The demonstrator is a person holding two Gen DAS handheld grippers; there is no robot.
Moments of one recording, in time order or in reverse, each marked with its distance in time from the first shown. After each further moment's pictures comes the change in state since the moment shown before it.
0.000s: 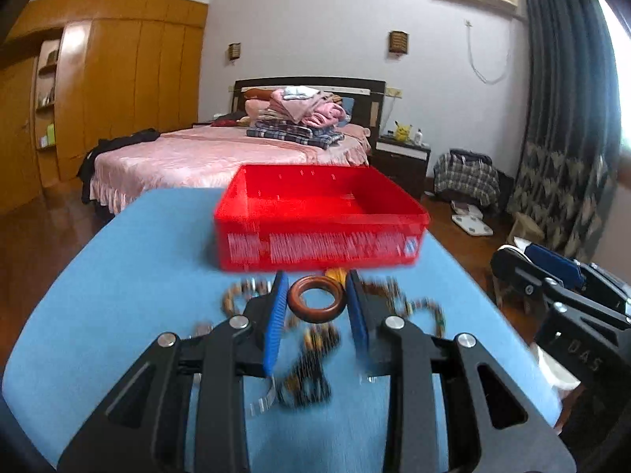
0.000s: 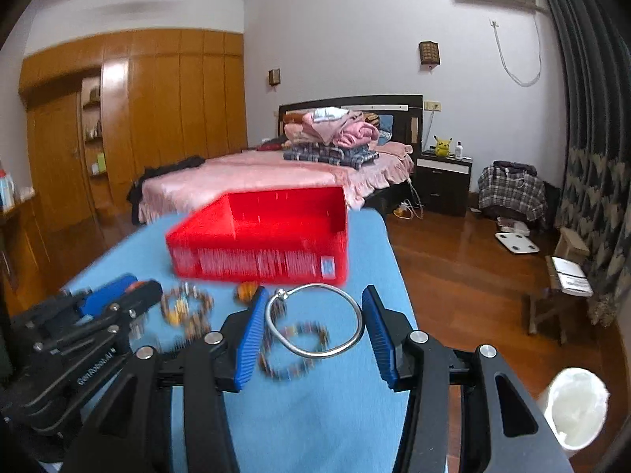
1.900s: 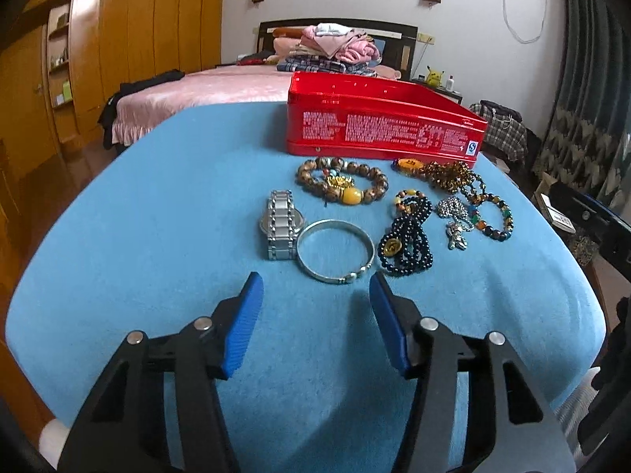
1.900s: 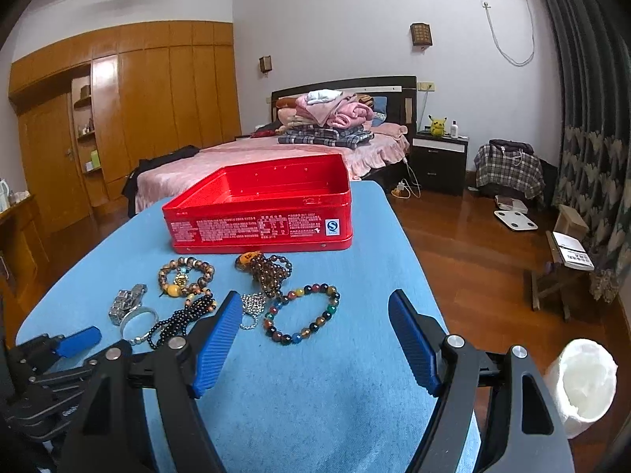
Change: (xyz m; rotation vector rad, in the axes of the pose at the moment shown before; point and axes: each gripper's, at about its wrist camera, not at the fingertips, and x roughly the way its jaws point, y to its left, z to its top) left arm -0.006 0.052 -0.076 -0.027 0.229 0.092; right arm 0.001 0.011 -0.055 0.024 0.062 -0.030
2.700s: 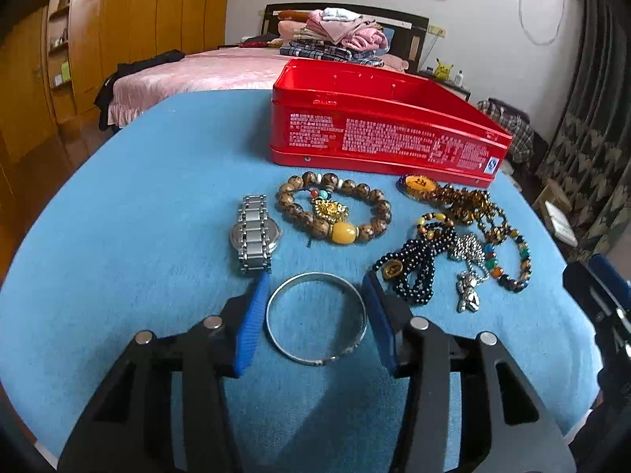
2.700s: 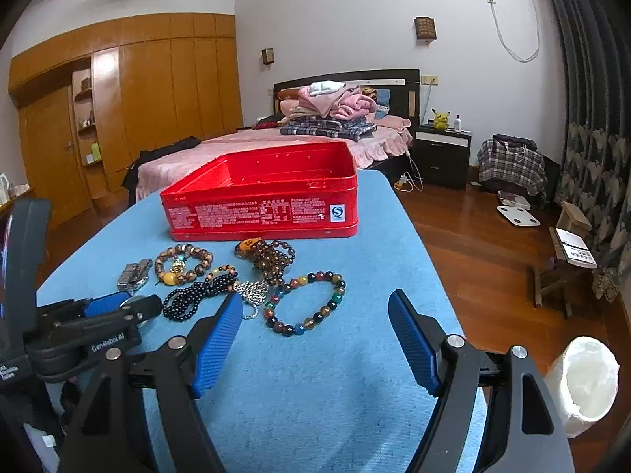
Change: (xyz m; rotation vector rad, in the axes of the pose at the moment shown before) left arm 0.036 -0.009 0.031 -0.054 0.057 -0.021; right arm 0.007 0.003 -0.010 -0.014 0.030 0.015
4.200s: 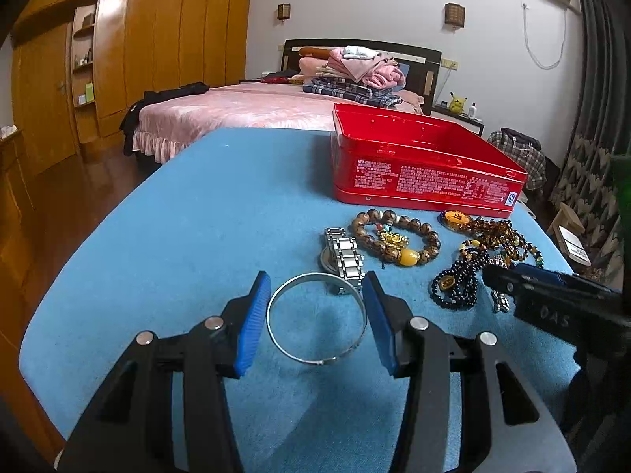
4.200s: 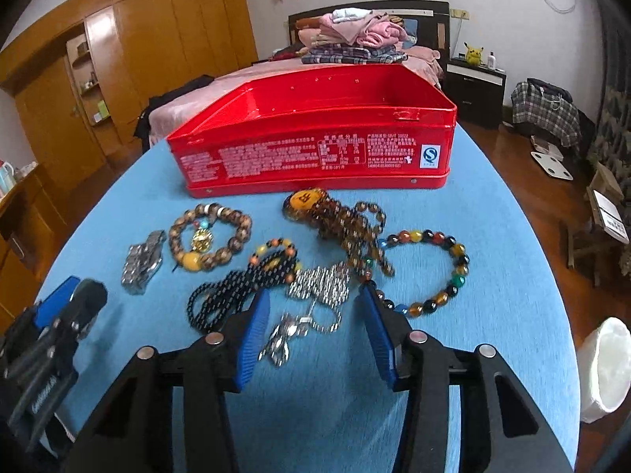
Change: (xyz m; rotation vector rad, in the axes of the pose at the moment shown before) left arm -0.036 0.038 -0.004 0.001 -0.139 0.076; right arm 0.075 0.043 0.020 0.014 0.291 0.078
